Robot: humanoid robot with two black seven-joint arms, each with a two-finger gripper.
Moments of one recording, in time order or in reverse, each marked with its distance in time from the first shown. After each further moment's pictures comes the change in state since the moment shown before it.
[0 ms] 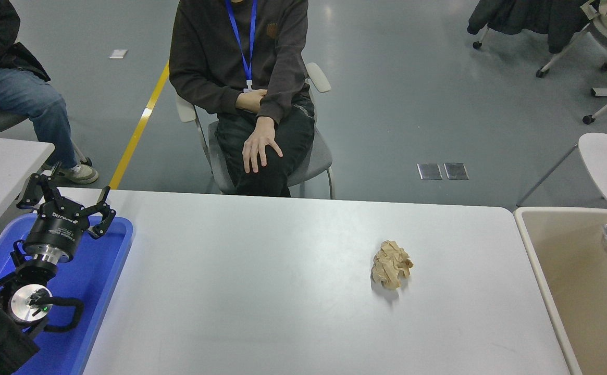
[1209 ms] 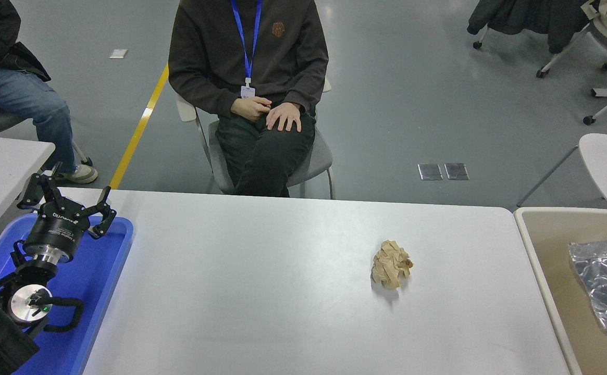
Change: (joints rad) left arm 0.000 0.000 0.000 0.000 0.000 0.000 0.000; right arm -0.009 0.195 -0.017 -0.016 0.216 -0.313 -0.146
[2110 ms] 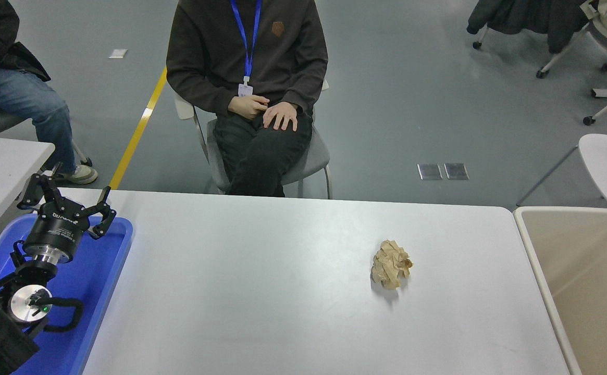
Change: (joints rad) left arm 0.000 0.000 0.000 0.000 0.000 0.000 0.000; right arm -0.017 -0.138 0.427 0.269 0.093 0.016 0.006
